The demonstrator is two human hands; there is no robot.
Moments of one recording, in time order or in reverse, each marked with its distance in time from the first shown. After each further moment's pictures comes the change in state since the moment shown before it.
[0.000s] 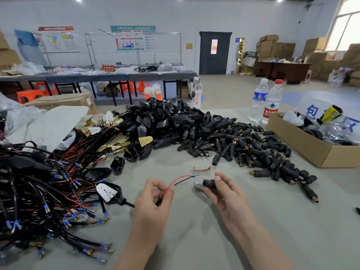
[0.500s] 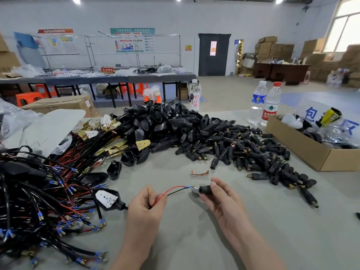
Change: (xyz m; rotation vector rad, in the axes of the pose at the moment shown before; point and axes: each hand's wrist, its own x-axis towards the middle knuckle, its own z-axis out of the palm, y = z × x) left_hand 0.004 0.016 -0.003 -0.252 0.004 -0.157; right_hand 0.002 0.000 -0.003 -0.009 -0.007 0.034
